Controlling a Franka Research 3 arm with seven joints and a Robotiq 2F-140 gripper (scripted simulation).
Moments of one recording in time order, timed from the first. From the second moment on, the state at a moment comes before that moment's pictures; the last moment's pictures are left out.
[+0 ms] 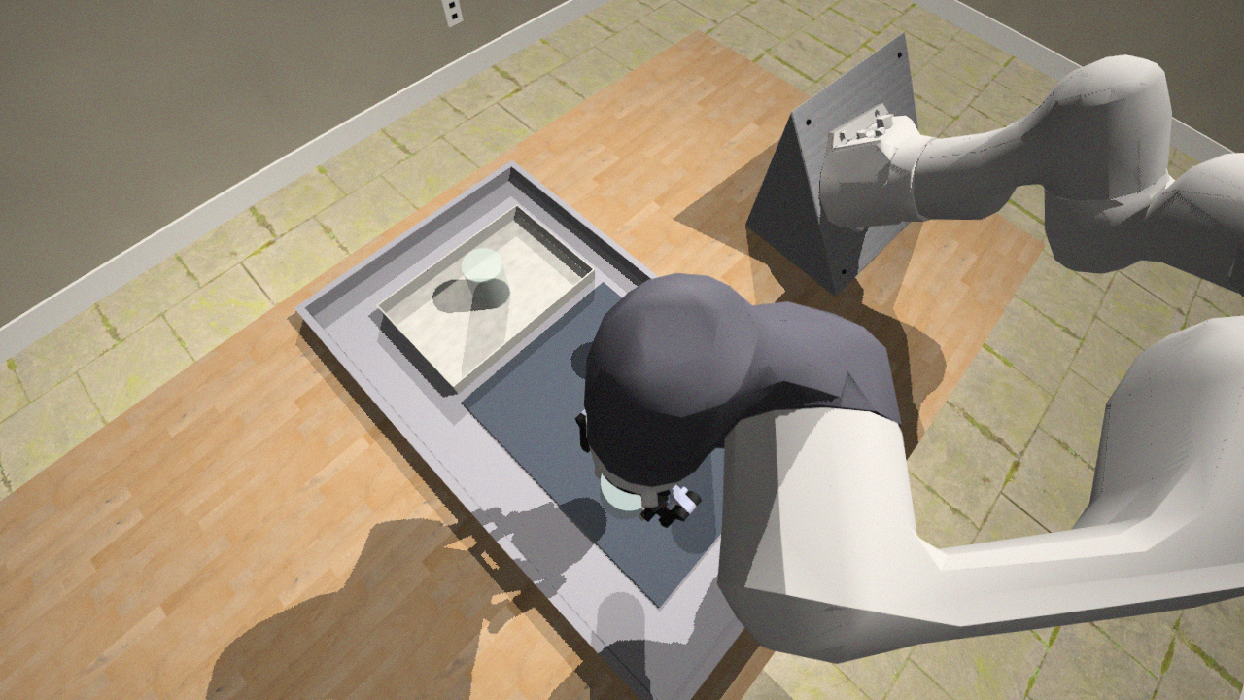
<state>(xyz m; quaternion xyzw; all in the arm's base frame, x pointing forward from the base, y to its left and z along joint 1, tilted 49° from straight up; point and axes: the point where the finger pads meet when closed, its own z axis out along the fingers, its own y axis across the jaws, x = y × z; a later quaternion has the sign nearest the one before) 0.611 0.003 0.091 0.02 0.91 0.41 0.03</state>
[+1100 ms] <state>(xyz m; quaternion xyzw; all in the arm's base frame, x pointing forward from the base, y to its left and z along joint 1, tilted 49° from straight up) 0.606 -0.057 0.112 0.02 0.91 0.41 0.03</state>
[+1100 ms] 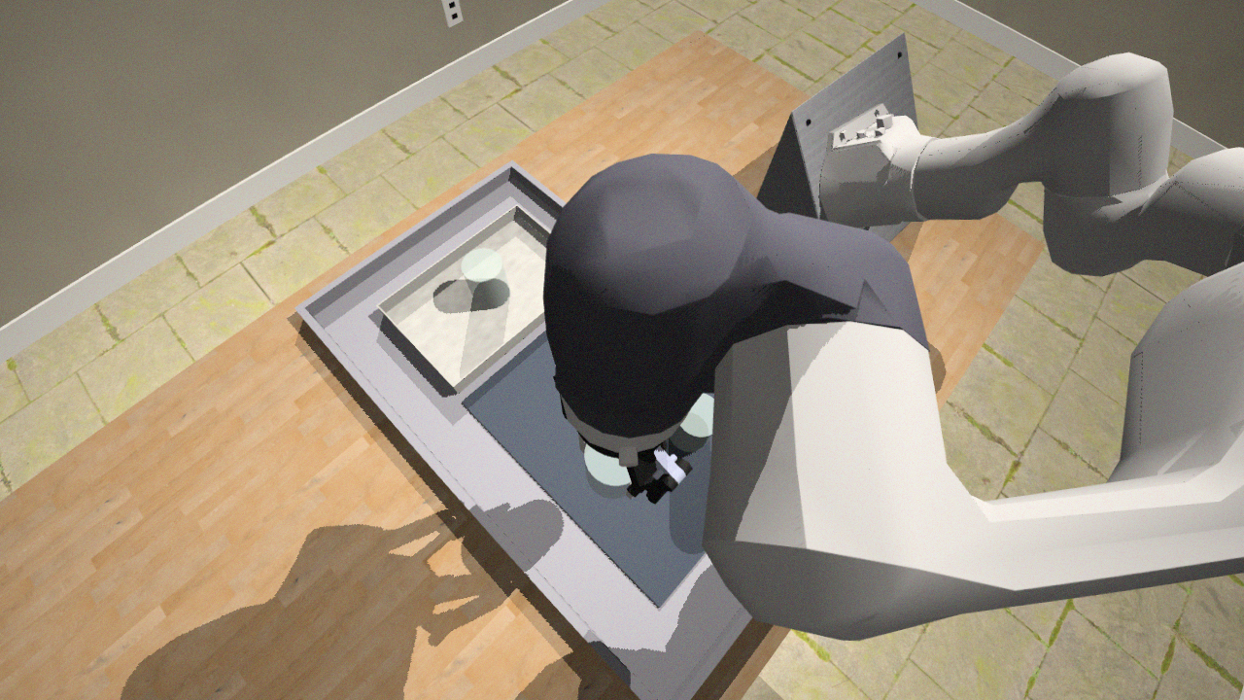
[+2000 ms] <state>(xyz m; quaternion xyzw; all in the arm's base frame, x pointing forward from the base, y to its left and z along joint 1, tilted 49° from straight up) 0.605 -0.108 0.054 0.03 0.91 0.41 0.03</state>
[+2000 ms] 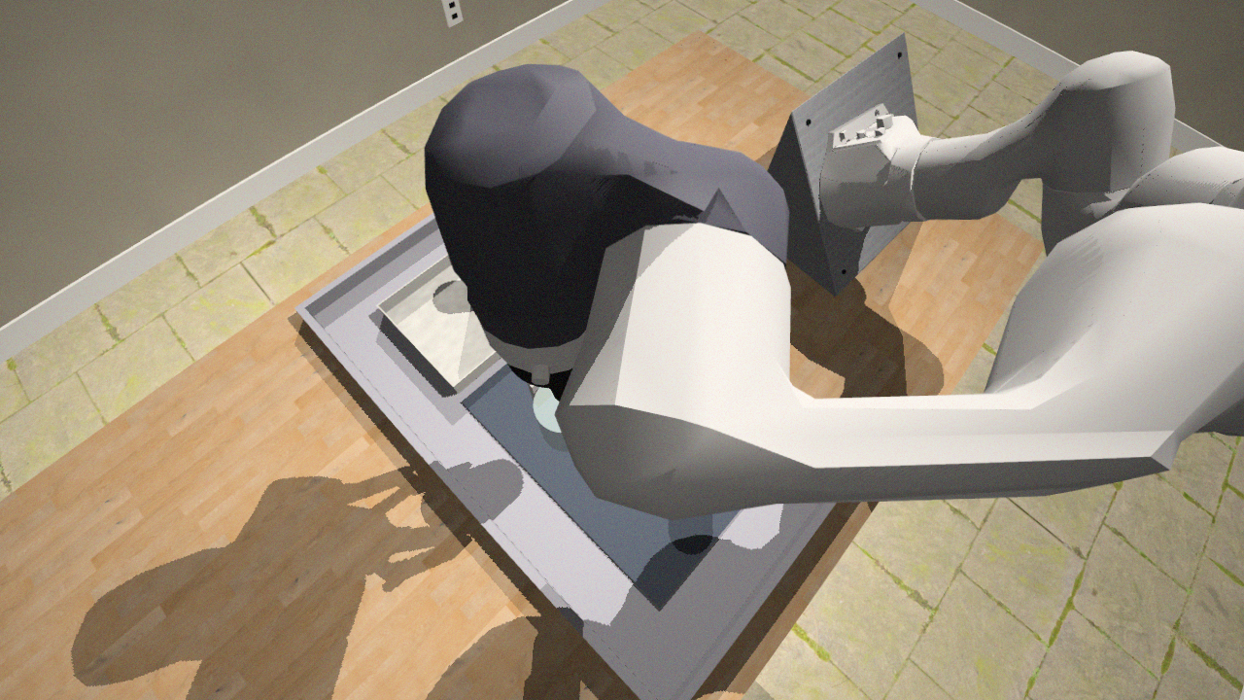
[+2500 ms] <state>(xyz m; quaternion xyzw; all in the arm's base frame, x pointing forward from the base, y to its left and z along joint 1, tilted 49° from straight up) 0.605 -0.137 0.021 0.03 0.91 0.41 0.03</state>
